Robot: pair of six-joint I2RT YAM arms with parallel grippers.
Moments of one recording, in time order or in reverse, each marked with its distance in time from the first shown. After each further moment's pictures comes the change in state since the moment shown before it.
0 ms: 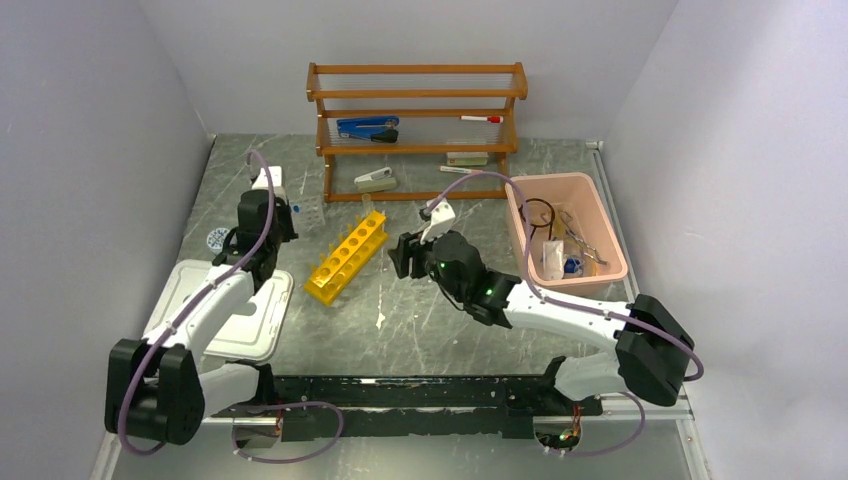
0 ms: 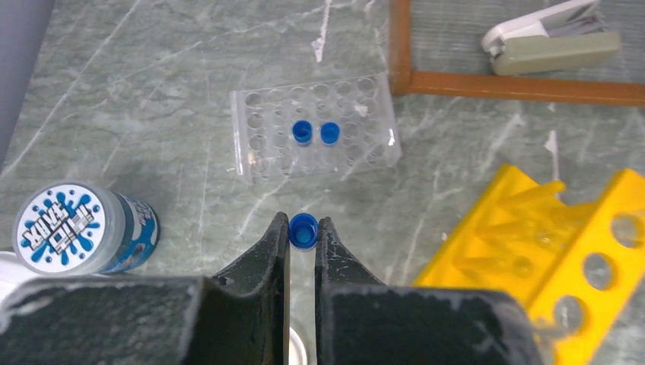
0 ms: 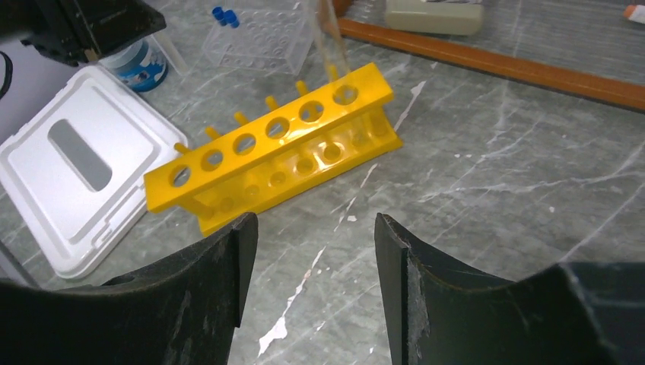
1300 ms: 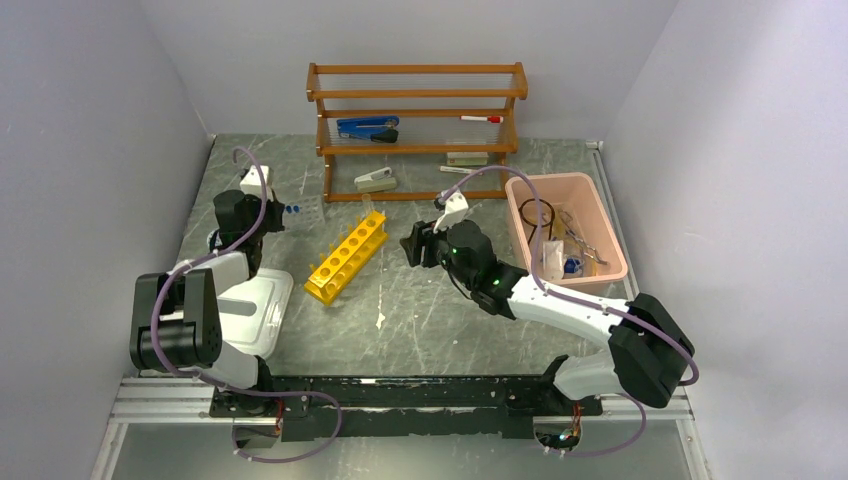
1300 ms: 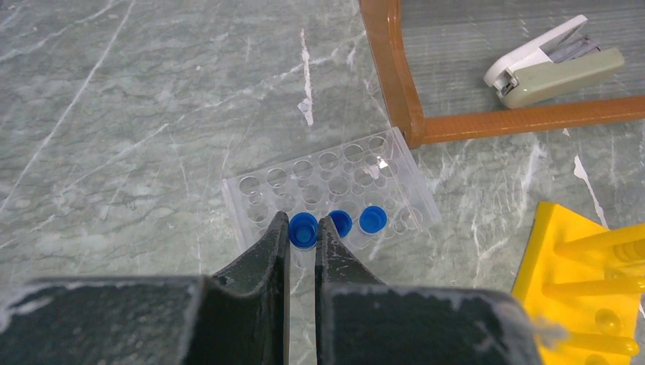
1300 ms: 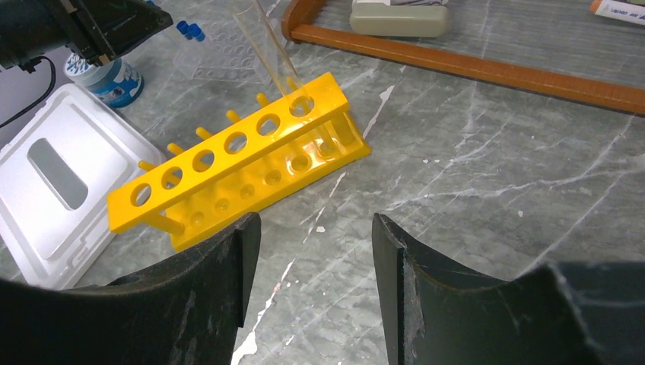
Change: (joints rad) left arm 0.278 0.357 -0.078 0.560 0.467 0.176; right arm -0.147 0.011 -0.031 0.052 -0.114 0.002
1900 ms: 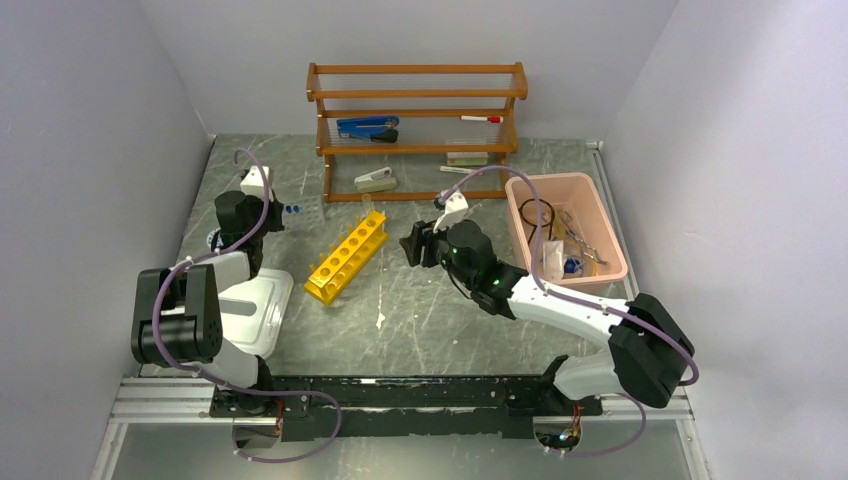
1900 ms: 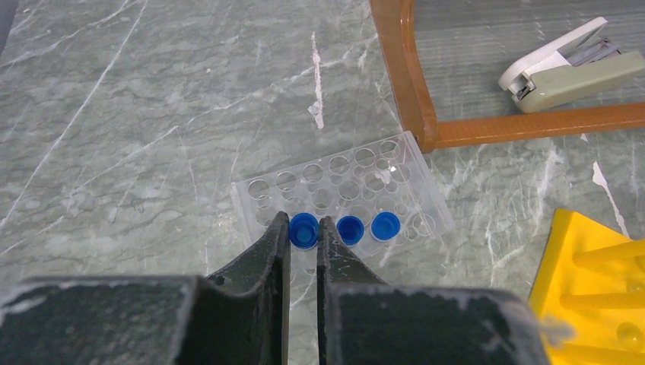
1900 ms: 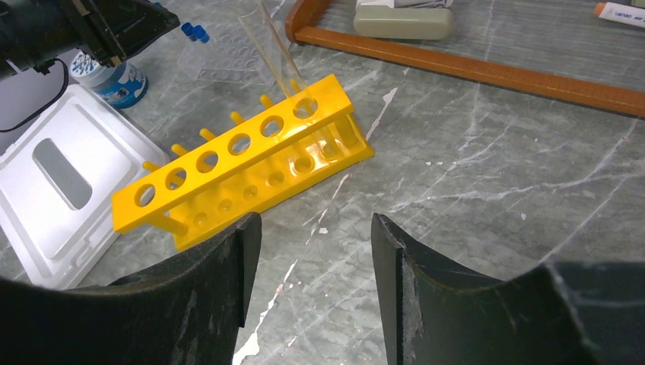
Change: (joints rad) left arm 0.000 0.029 -0.011 0.061 -0.022 0.006; right arm 0.000 0.000 0.000 0.007 -0.007 0.000
